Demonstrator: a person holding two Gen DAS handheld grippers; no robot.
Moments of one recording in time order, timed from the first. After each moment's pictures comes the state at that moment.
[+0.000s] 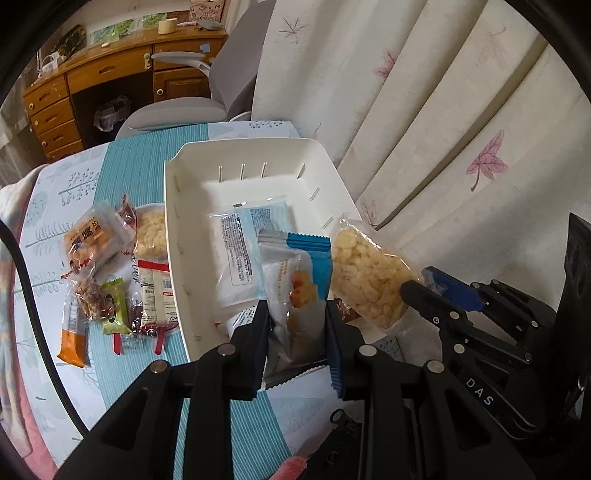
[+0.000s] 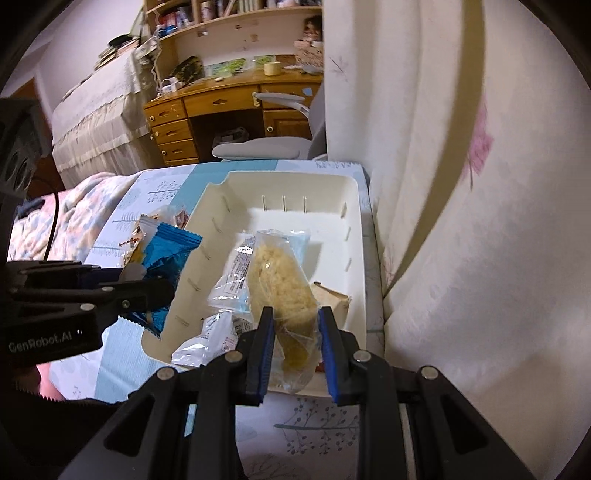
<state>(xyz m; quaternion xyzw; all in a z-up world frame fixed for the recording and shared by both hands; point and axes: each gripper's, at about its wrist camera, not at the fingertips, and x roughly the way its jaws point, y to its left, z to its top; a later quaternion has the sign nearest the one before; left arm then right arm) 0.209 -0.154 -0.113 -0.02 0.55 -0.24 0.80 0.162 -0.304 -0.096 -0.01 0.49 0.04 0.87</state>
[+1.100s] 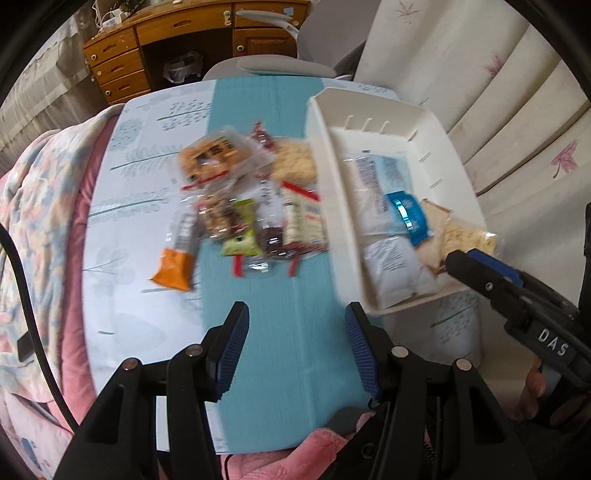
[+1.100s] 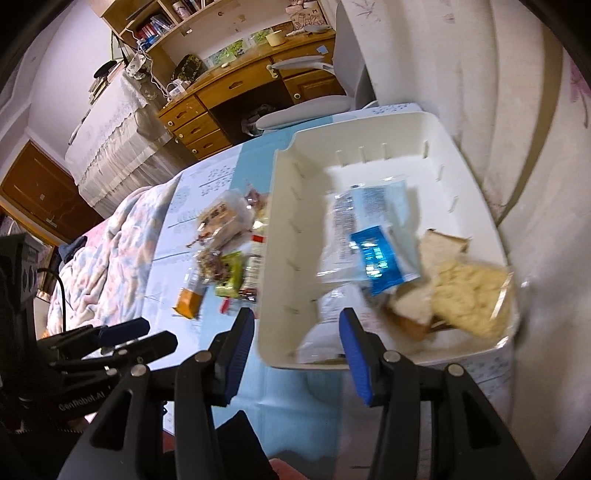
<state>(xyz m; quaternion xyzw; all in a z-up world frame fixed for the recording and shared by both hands) 0.192 -0.011 -0.135 0.00 0.62 -0.12 0.78 0.171 -0.223 -0.126 0.14 0.54 0.09 0.82</state>
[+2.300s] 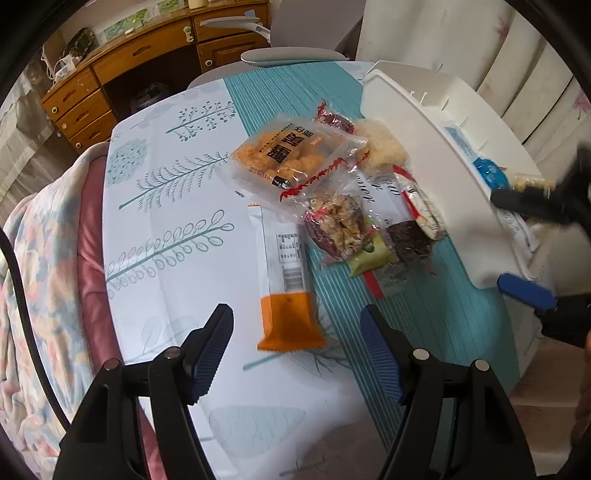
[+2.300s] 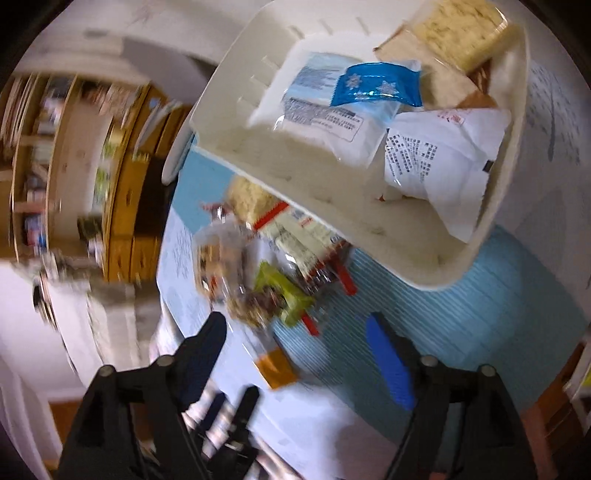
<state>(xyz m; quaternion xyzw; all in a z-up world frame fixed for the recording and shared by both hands) 0.260 0.087 -0.228 0.11 0.58 -0.21 0.78 0.176 -0.138 -0.214 0.53 0.48 -0.16 0.68</state>
